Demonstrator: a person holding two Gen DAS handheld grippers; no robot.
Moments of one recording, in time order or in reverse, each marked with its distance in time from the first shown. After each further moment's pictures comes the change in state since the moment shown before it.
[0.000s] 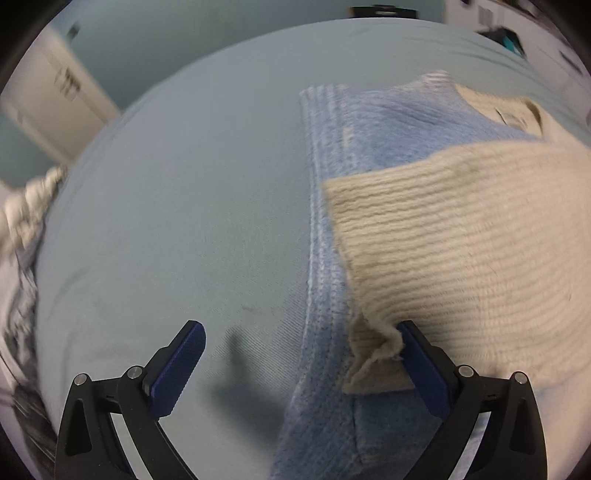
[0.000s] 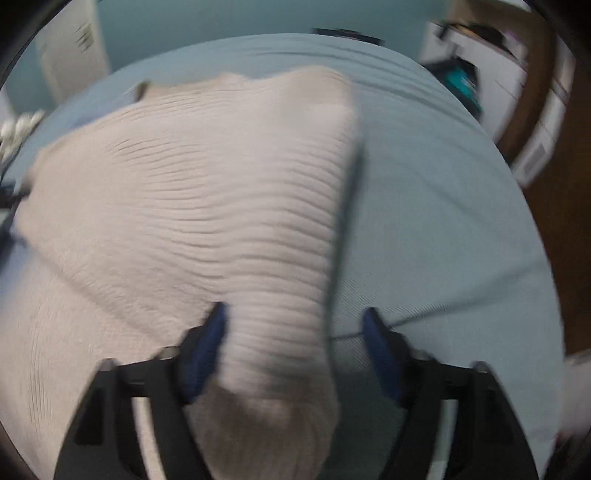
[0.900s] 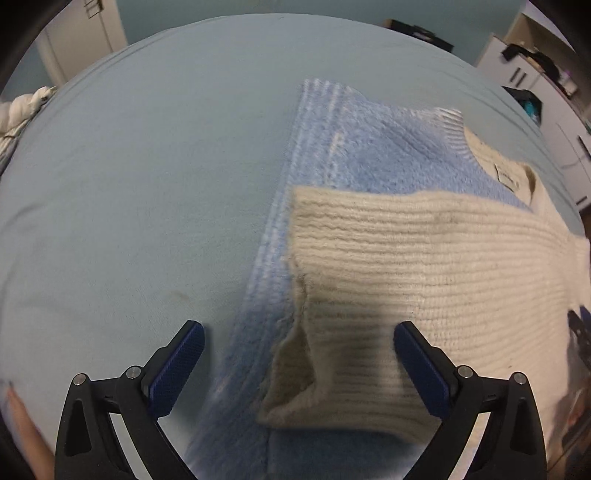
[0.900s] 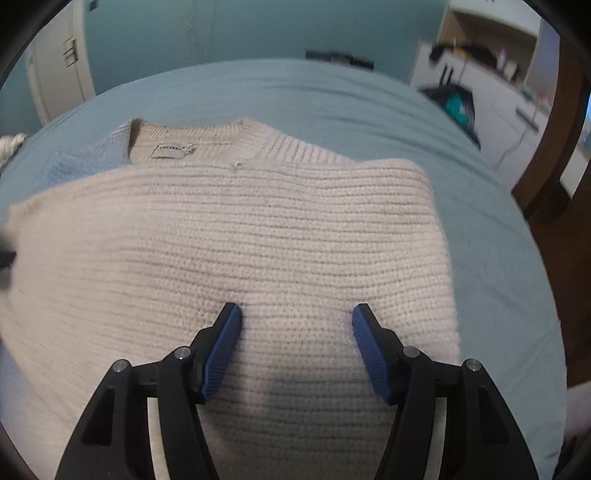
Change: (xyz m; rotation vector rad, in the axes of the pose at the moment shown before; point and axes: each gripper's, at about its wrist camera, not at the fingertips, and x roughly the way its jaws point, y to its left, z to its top) left arm -0.010 0.013 0.017 -0.230 0.058 -0.193; right arm 0.016 0.070 0.085 0.019 -0.049 -0.062
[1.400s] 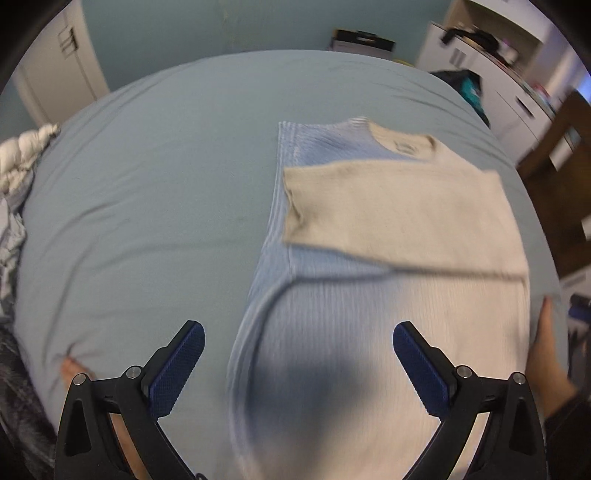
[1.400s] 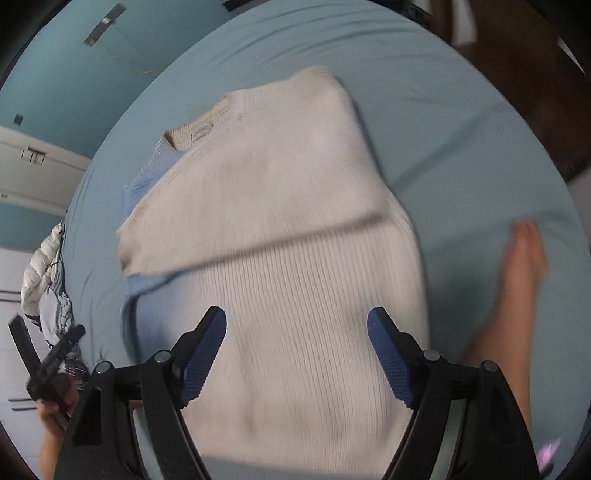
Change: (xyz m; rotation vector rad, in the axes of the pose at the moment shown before) left arm -0.192 0.035 -0.099 0.198 -0.035 -0.068; right arm -0.199 -0.042 -0.095 0.488 0.343 0.271
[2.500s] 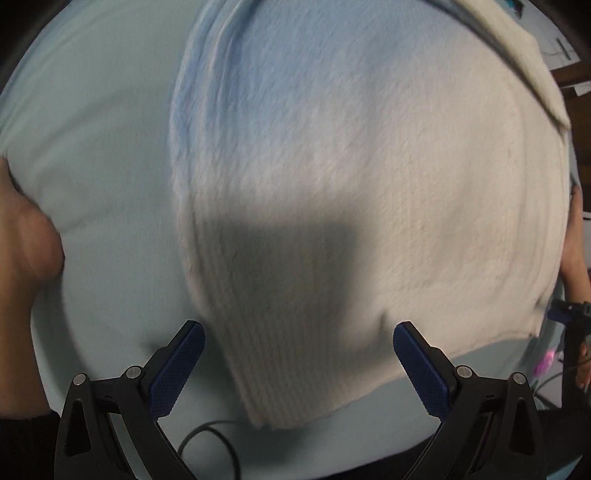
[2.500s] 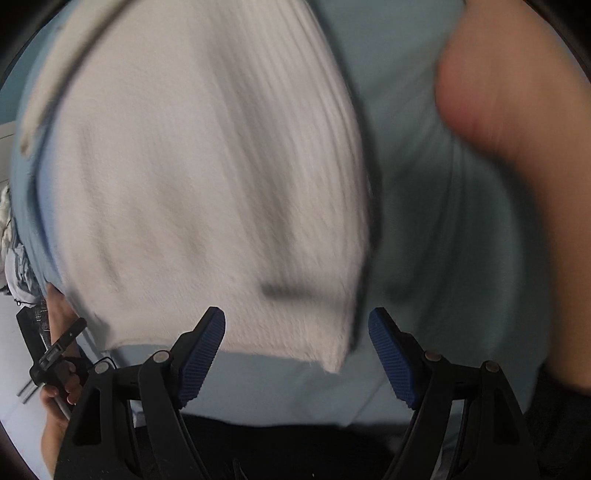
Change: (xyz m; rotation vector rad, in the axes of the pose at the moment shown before) left arm 0.122 0.031 -0.212 -0.114 0.560 -0.095; right arm 0.118 -0.120 -0.153 0.134 0.507 -0.098
